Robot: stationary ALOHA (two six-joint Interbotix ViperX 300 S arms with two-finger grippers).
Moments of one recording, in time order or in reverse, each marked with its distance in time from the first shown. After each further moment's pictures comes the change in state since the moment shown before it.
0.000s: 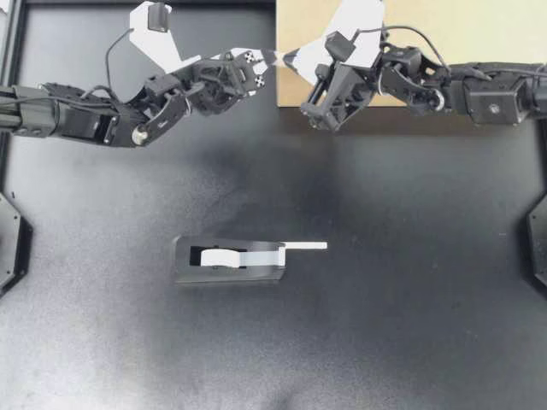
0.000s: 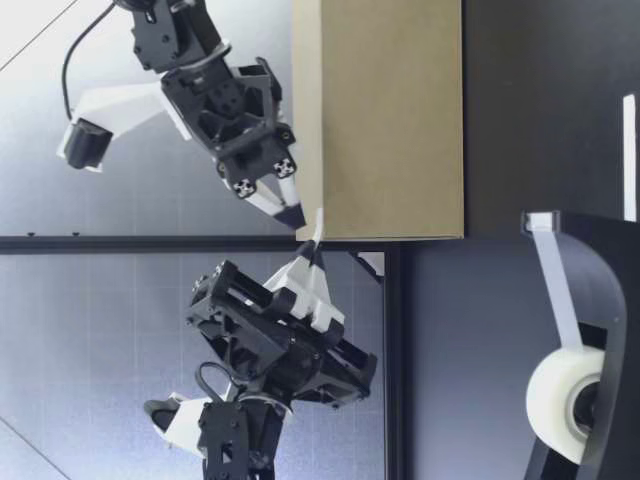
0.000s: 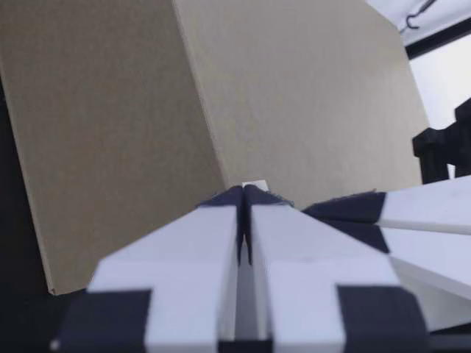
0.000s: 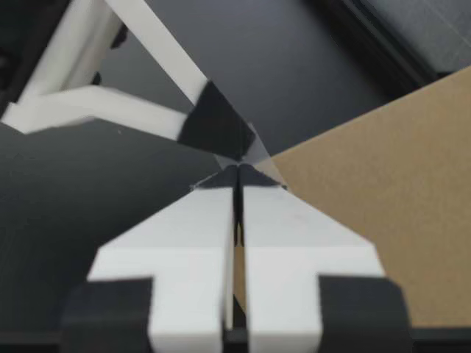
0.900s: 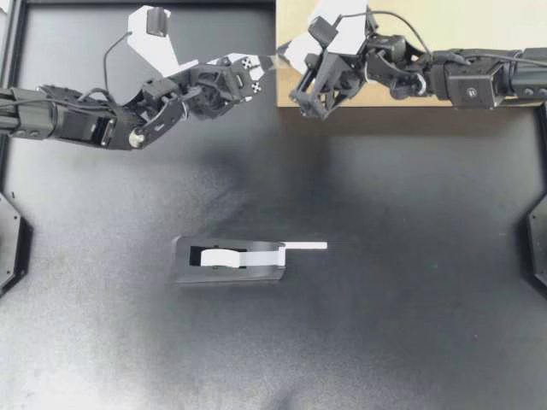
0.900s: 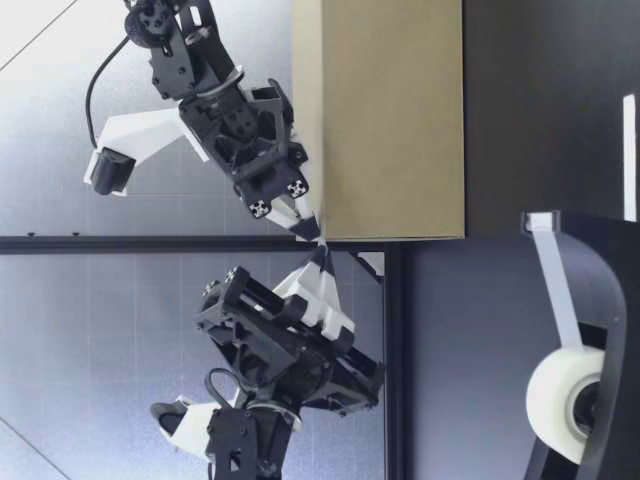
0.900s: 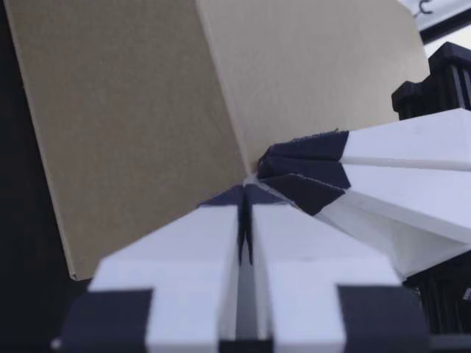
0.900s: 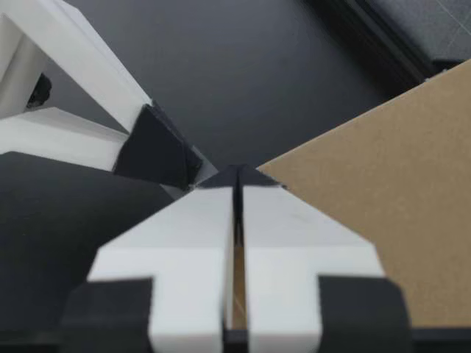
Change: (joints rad) left arm 0.000 0.000 0.023 0.005 0.011 0.014; right arm -0.040 0.071 -0.077 0.000 0.051 0.002
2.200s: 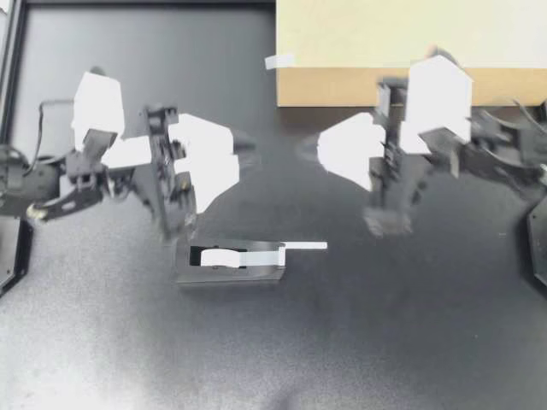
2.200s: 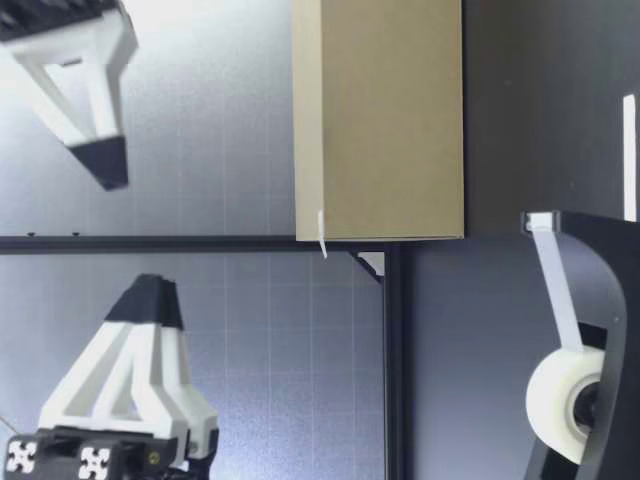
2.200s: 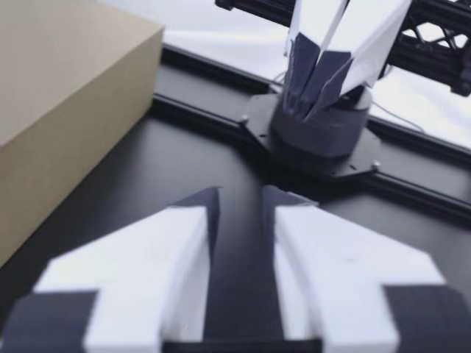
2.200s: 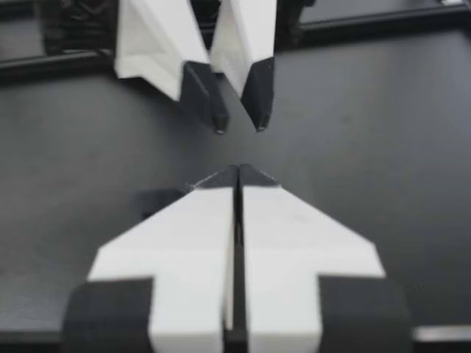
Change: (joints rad) left arm -0.350 -0.419 0.209 0.204 0.002 0.617; right arm 0.426 -0.514 0.239 0.012 0.006 0.052
